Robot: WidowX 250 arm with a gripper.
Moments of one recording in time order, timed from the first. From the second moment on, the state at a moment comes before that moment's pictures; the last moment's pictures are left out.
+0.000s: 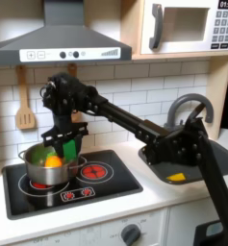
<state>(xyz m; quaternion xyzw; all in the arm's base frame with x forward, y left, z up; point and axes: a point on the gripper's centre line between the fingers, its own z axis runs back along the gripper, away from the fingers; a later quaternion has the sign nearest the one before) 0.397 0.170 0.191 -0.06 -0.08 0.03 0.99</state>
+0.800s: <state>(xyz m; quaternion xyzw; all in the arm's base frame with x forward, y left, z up) 0.394 0.169 0.198 -0.06 -0.09 0.02 0.99</state>
